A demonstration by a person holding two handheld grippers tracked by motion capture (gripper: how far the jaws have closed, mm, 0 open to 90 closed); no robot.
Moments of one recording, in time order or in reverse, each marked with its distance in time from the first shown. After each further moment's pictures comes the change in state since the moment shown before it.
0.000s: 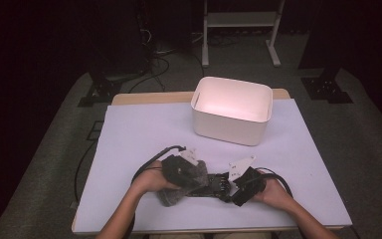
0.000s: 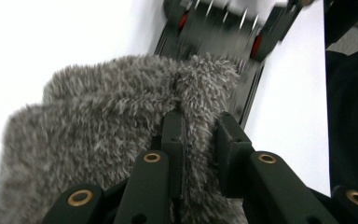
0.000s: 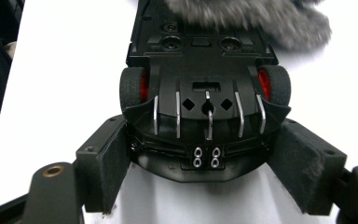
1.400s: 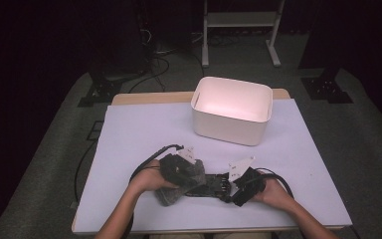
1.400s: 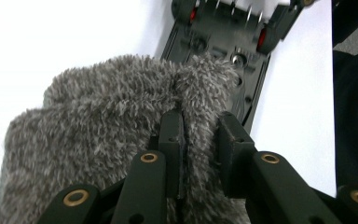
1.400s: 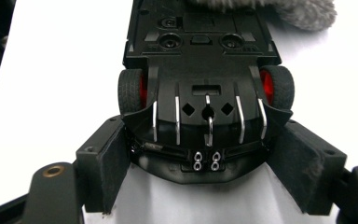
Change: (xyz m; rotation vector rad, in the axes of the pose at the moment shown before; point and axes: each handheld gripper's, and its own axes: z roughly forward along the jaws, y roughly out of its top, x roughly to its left) left arm 0.001 0.002 -0.004 0.020 0.023 0.004; right arm -0.002 -0.004 0.003 0.008 0.002 -0.008
